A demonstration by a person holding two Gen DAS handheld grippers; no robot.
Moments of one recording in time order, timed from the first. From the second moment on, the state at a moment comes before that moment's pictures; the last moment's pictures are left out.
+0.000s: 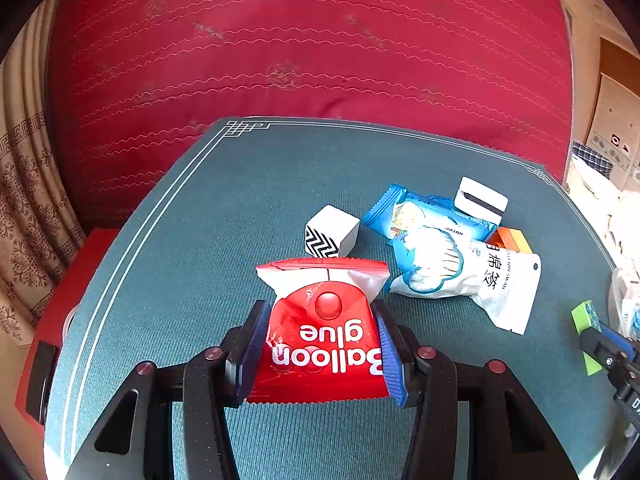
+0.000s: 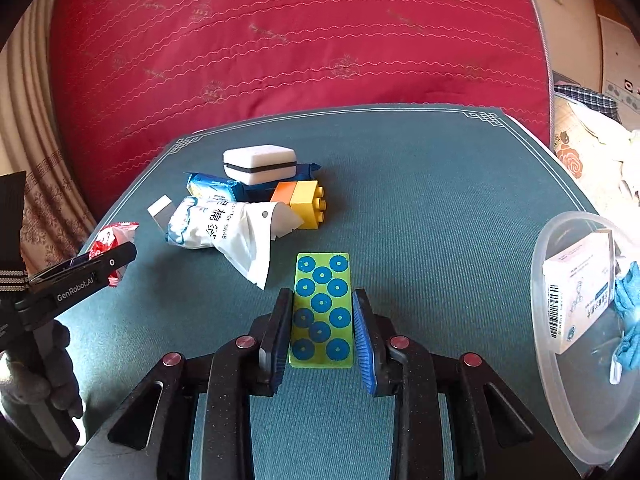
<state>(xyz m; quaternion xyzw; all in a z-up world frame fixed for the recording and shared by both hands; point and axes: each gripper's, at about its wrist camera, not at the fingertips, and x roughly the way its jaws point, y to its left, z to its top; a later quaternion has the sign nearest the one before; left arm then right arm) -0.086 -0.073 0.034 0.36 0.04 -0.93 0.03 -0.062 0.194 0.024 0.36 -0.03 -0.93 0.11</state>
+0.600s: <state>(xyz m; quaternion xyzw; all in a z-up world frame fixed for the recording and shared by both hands) -0.082 -0.058 0.031 0.36 0.02 -0.93 0.01 -0.007 0.287 0.049 0.32 -0.08 -0.94 0.01</state>
